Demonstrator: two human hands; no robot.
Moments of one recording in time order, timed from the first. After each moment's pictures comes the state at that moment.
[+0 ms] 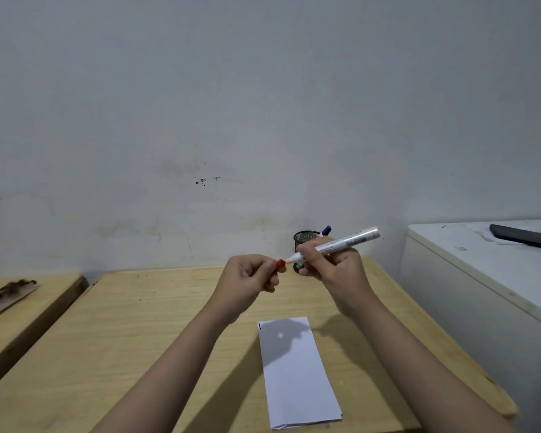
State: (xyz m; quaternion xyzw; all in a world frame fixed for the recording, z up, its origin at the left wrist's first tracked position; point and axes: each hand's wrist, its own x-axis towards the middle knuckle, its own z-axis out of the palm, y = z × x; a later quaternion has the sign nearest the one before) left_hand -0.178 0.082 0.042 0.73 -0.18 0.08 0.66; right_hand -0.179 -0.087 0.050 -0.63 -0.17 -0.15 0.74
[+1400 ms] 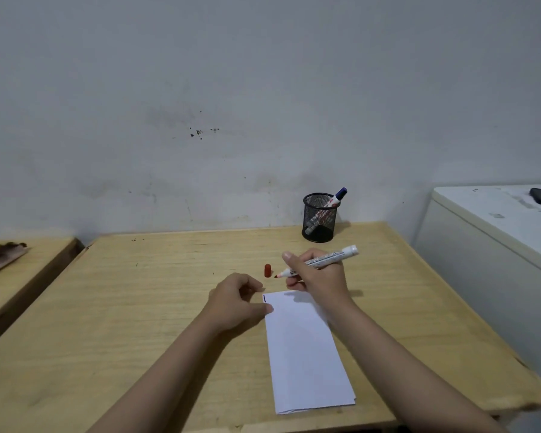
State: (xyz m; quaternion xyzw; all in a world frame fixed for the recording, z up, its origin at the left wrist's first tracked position) left_hand -0.135 0.119 -0.075 0.90 -0.03 -0.01 0.44; right_hand -0.138 -0.059 -0.036 -0.65 -0.01 -0.06 0.75
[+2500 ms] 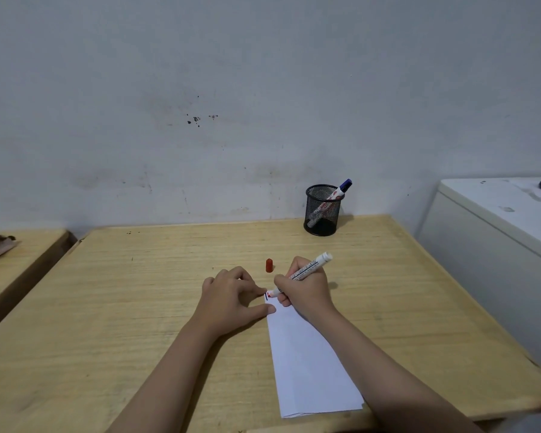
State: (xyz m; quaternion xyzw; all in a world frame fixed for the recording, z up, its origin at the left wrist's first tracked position) left_hand -0.132 0.130 -0.086 0.95 -0.14 0.09 0.28; right_hand -0.118 -0.037 -0.082 -0.76 0.03 -0.03 0.65
